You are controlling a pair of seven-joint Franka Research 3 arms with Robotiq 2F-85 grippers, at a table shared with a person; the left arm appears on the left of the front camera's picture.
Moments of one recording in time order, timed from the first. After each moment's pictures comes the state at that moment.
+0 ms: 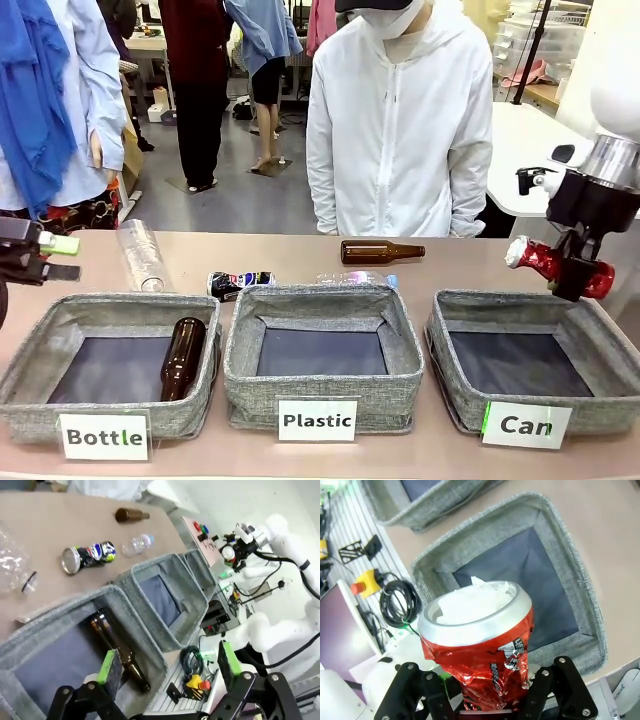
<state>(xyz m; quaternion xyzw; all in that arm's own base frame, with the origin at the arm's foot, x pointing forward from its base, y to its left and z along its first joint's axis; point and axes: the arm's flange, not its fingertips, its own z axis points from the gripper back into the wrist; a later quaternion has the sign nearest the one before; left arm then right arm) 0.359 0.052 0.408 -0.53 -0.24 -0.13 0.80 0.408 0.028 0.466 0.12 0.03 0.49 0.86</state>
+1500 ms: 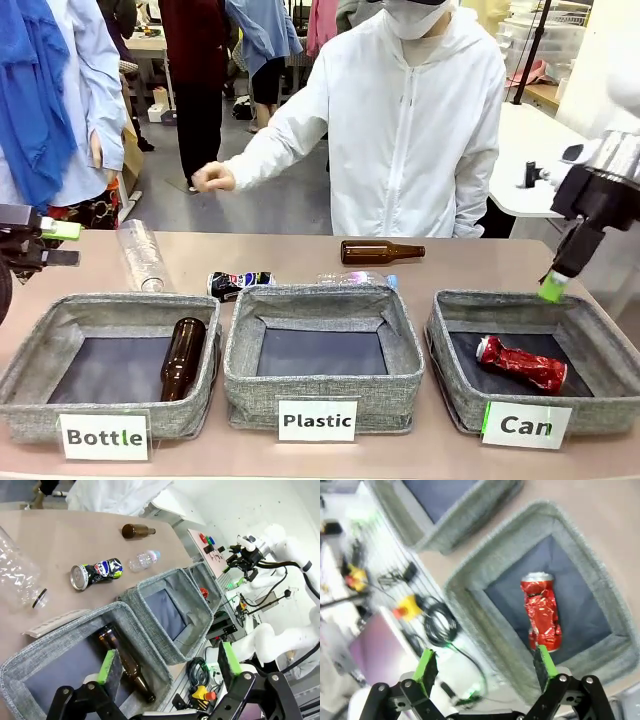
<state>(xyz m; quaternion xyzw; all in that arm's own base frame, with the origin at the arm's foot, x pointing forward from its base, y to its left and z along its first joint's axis) 0.366 0.053 0.418 -0.52 -0.27 -0.12 0.80 0.414 0.011 0.467 0.23 0.04 0.38 0.89</state>
